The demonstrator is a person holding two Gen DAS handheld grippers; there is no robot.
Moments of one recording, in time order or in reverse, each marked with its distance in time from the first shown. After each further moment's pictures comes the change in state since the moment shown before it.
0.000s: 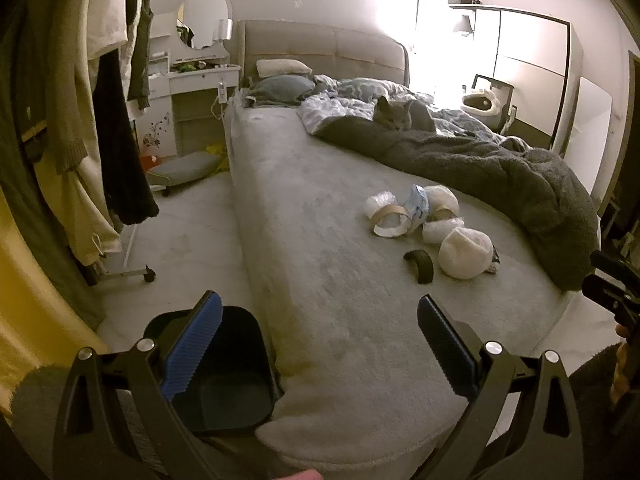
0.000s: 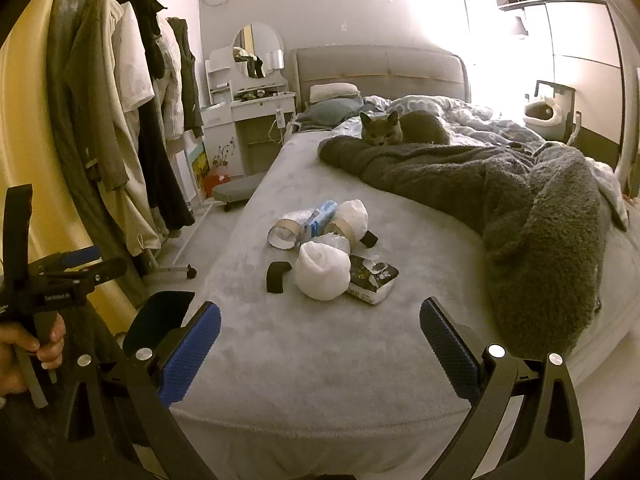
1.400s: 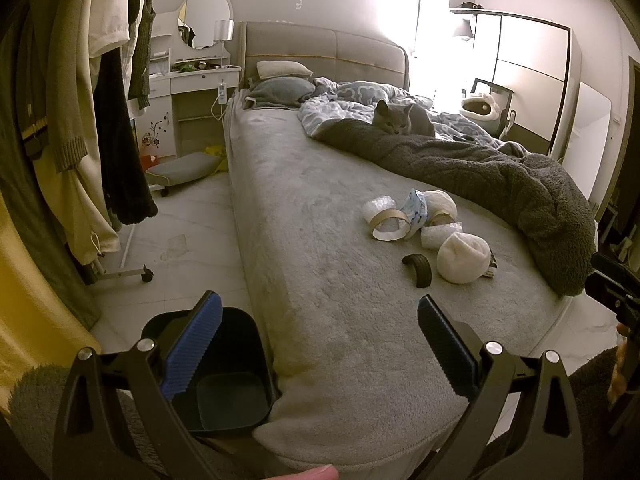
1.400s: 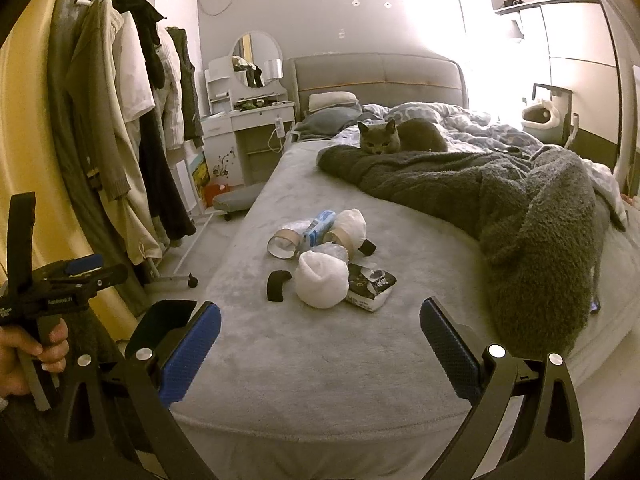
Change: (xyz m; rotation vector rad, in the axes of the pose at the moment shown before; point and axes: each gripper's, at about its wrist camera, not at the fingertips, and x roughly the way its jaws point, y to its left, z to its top) left arm -0.006 0.009 0.002 -0.014 -0.016 0.001; right arm -0.007 -0.003 0.001 0.016 -0.035 0.006
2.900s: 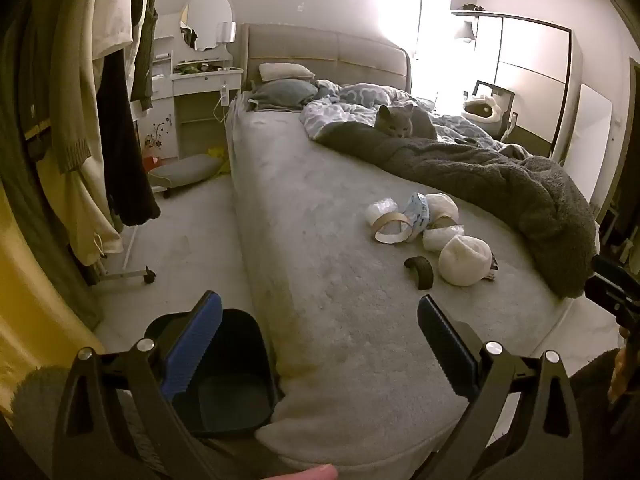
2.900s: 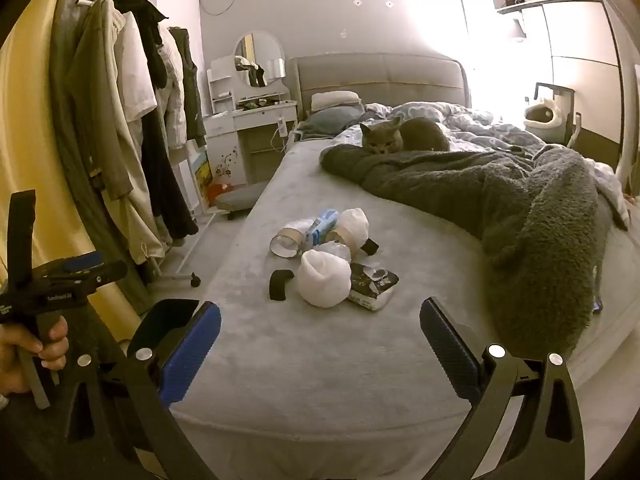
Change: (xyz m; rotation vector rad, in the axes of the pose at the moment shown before) left arm -0.005 0.001 0.007 -0.002 -0.005 0.000; right arm -0.001 0.002 0.000 0.002 -0.004 0.011
